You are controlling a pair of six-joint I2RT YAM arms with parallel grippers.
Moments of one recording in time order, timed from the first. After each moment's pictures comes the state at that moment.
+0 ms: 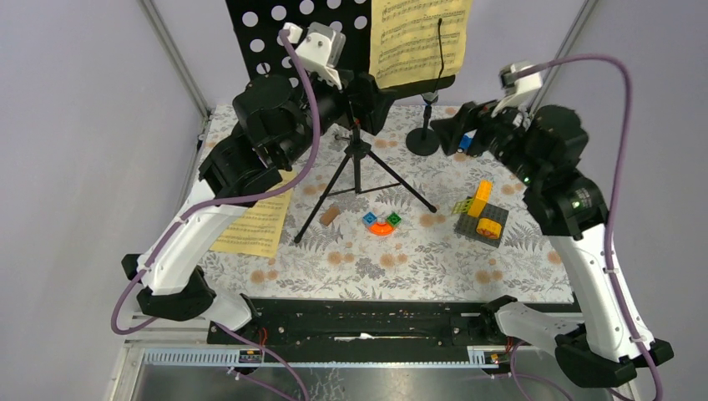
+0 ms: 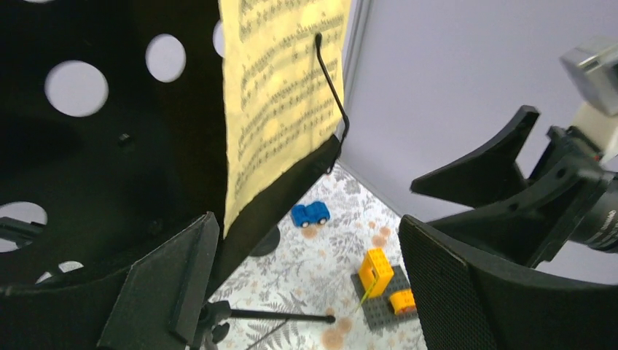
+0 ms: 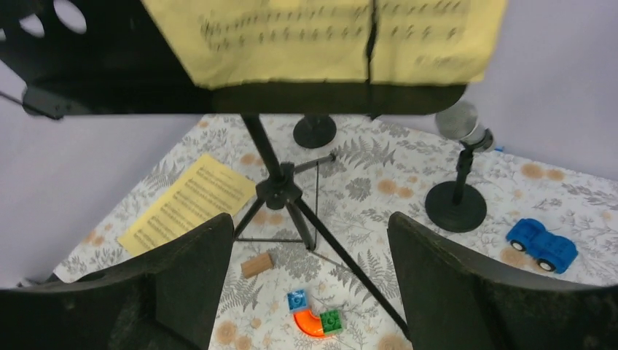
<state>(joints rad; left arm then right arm) -0.93 1.47 2.10 -0.53 -0.23 -0.12 0.43 1.06 1.53 -0.55 -0.13 0.18</state>
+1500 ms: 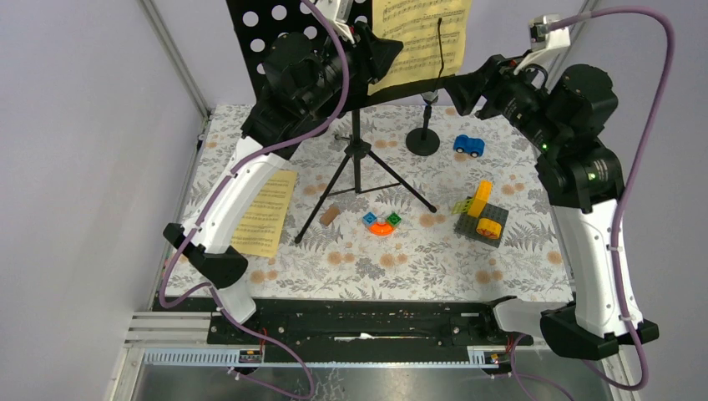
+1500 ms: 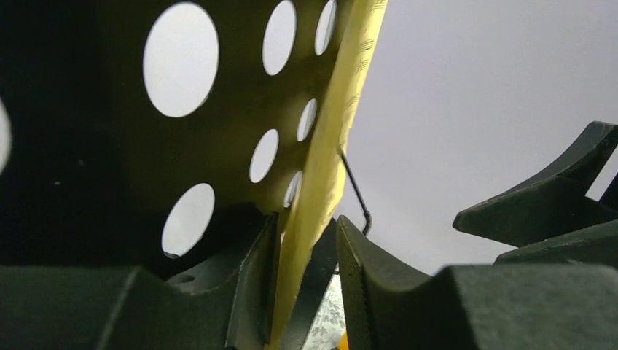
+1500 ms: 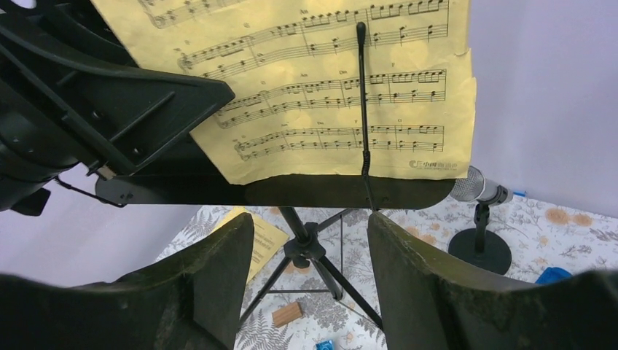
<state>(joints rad) -0.69 1.73 2.22 -0.24 0.12 -0.27 0.30 1.24 1.89 -0.59 -0.25 0.29</state>
